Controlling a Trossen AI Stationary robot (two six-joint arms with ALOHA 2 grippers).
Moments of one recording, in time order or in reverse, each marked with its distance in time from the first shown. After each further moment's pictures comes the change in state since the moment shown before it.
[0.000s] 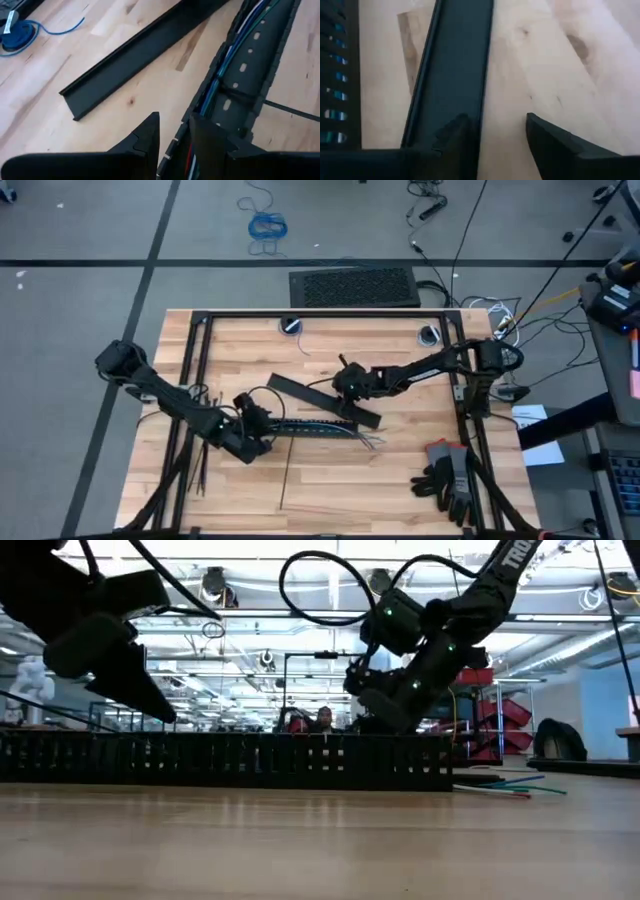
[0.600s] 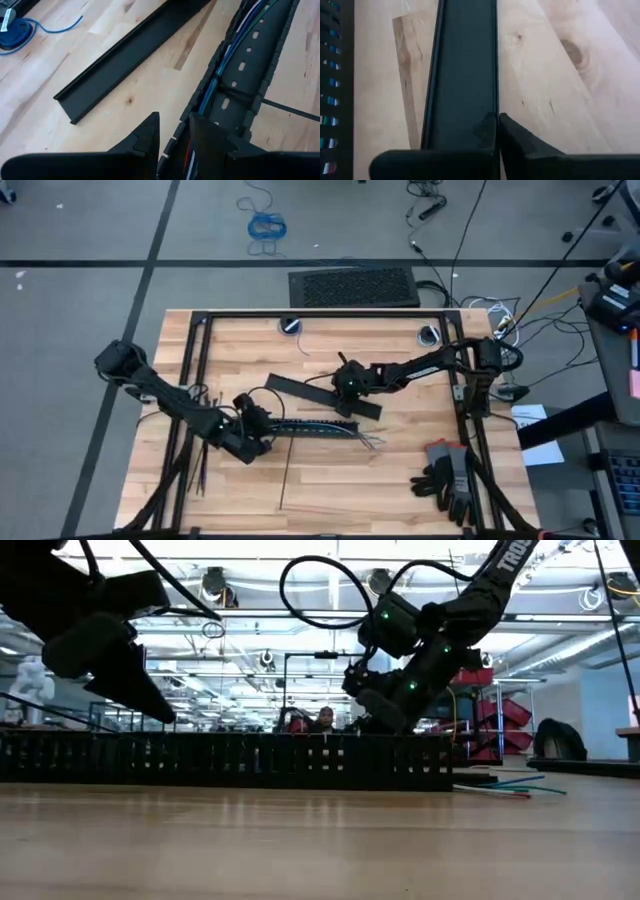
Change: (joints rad) left arm 0.000 0.000 0.000 0.001 0.008 -0.003; right arm -0.022 0.030 0.000 -0.026 -0.020 -0.024
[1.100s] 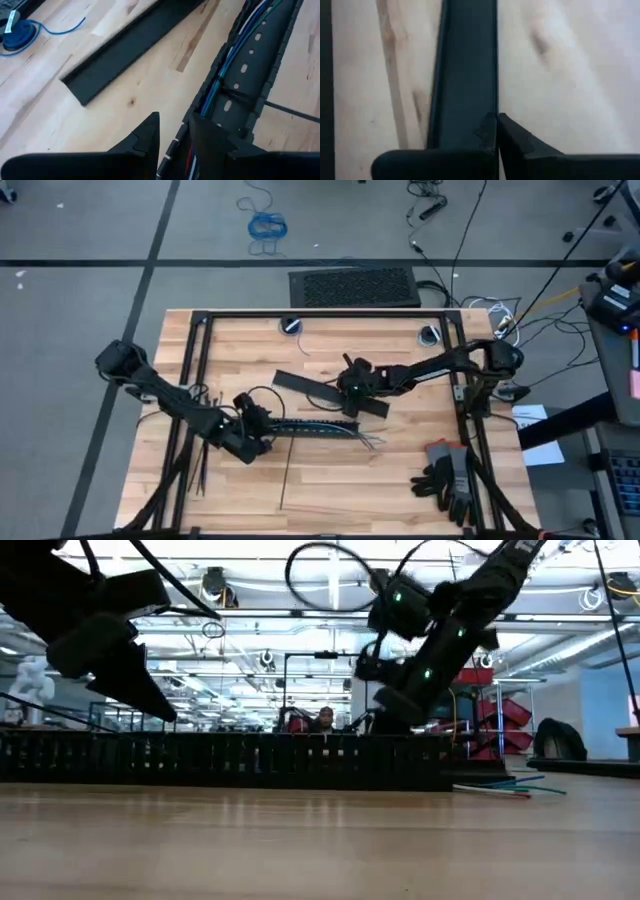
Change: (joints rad) left arm 0.002 0.000 0.000 0.000 -0.015 -0.031; right arm 0.050 -0.162 -0.009 -0.133 0.199 -0.075
